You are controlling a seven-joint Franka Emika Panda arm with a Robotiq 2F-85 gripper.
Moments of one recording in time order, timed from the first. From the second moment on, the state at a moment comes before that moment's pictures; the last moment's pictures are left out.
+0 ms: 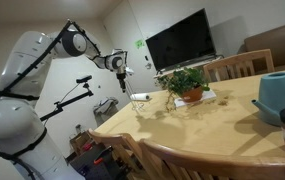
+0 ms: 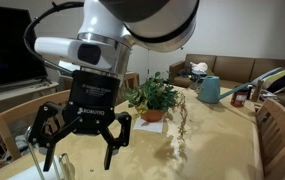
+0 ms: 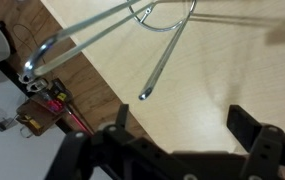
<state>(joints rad) 0.27 0.73 0.46 -1.48 0.14 2.27 -2.33</state>
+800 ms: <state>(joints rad) 0.36 0.80 0.37 -1.35 0.04 2.24 -2.25</state>
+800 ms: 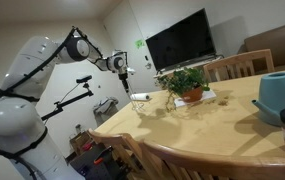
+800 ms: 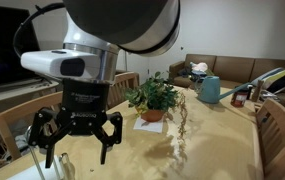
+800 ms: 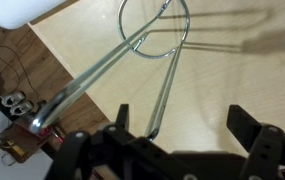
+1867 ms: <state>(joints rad) 0.38 0.81 0.37 -1.33 0.03 2.24 -2.23</state>
